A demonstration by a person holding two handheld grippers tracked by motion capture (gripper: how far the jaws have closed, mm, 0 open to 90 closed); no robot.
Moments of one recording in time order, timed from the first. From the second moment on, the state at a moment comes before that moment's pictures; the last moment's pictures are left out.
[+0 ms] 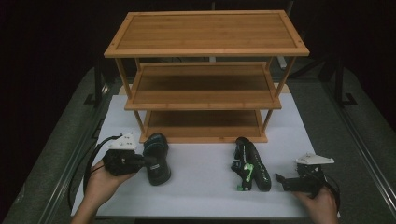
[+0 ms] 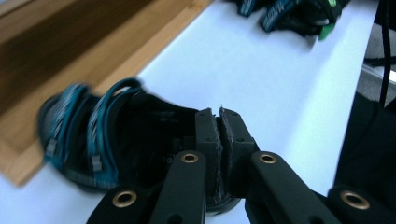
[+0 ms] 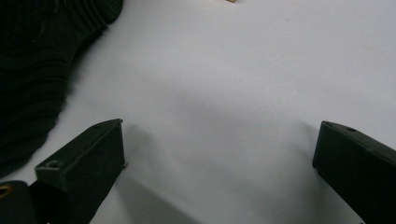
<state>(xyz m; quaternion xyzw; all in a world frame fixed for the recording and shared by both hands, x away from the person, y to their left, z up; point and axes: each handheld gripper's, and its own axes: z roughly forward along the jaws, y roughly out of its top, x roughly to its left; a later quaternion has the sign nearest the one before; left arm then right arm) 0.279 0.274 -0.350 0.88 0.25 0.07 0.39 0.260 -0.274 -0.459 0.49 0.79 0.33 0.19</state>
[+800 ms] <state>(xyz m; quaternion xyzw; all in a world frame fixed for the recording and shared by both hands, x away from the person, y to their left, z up) 0.318 0.279 -0.355 0.88 0.26 0.08 0.39 0.260 -0.274 -0.459 0.49 0.79 0.33 0.19</state>
